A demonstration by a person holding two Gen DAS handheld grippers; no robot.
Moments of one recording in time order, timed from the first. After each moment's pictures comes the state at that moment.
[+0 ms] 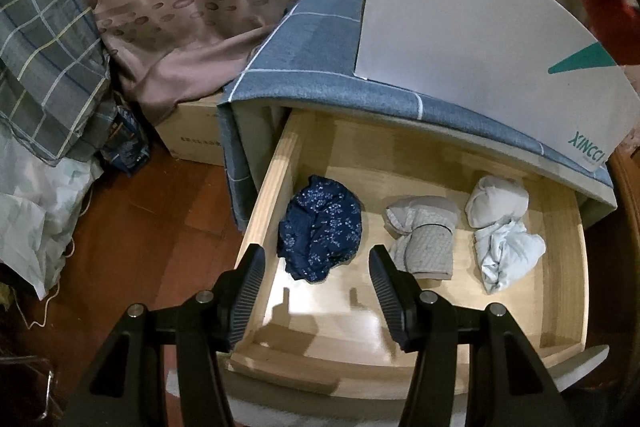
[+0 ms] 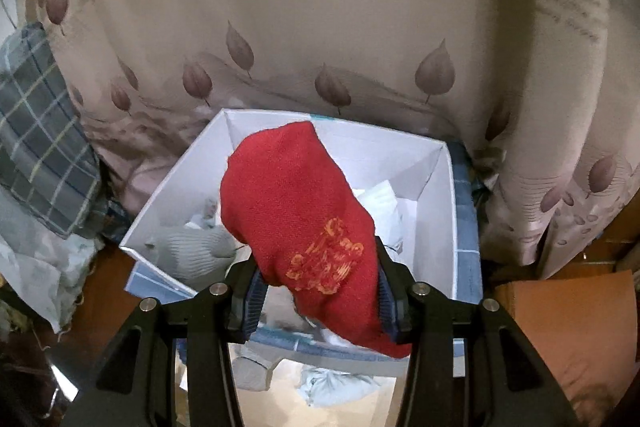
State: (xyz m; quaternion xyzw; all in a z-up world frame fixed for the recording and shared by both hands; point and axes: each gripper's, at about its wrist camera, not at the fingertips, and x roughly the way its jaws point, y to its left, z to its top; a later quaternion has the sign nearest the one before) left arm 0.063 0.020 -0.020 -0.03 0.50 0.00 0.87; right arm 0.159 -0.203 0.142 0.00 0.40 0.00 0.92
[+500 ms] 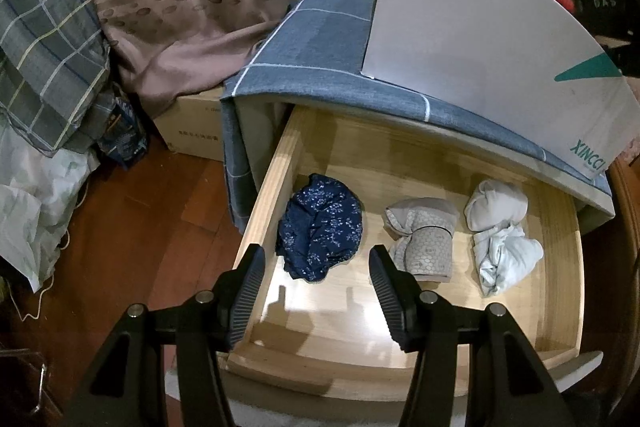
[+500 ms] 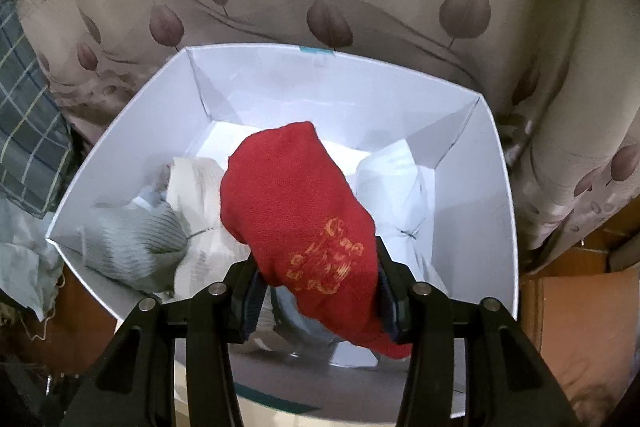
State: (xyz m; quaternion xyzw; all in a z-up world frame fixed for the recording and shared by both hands) left arm 0.066 0.024 -0.022 -0.04 0.50 0.00 0.86; right arm 0.208 -0.202 0.079 -0.02 0.46 -0.01 0.89
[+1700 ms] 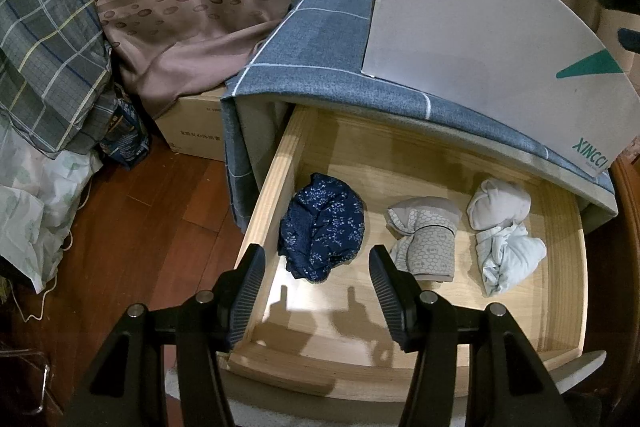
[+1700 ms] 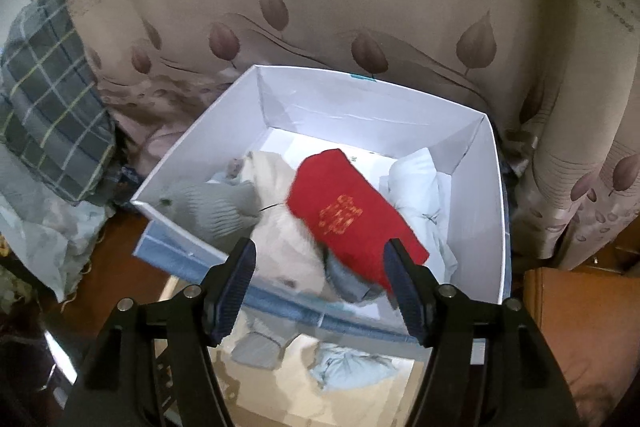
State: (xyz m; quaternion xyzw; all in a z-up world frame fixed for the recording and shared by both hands) left arm 0.064 0.027 -0.021 -0.04 0.50 0.01 0.86; right arm 0.143 -0.179 0.124 -0.01 0.42 0.05 0.90
